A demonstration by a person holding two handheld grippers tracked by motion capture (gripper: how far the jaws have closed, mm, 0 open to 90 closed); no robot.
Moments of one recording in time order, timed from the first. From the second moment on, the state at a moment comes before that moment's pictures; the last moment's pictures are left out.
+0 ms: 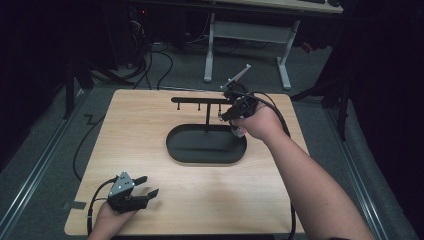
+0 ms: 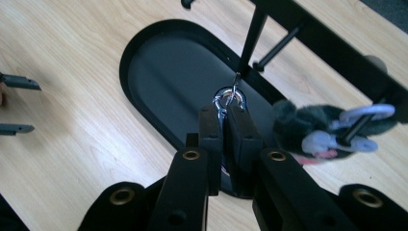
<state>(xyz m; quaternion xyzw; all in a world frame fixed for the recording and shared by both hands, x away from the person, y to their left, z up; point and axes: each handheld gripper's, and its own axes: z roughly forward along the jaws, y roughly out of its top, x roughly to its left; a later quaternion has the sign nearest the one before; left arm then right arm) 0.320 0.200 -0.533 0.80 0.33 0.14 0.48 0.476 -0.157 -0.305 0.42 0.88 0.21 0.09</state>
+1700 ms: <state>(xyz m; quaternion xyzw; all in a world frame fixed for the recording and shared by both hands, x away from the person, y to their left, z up) 0.320 0.200 -0.533 0.80 0.33 0.14 0.48 0.498 -0.158 -0.344 0.45 0.86 0.23 0.10</state>
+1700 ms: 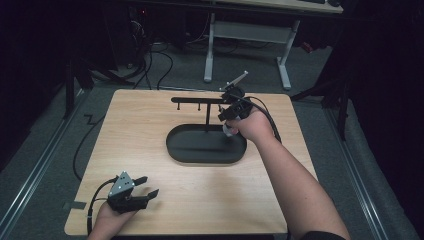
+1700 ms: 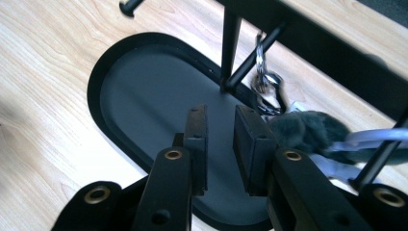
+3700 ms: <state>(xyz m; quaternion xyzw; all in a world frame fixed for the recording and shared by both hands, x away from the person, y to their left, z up) 0.320 0.202 -0.533 0.79 0.34 0.15 0.49 0.286 -0.268 -0.519 0.45 0.75 0.44 0.18</state>
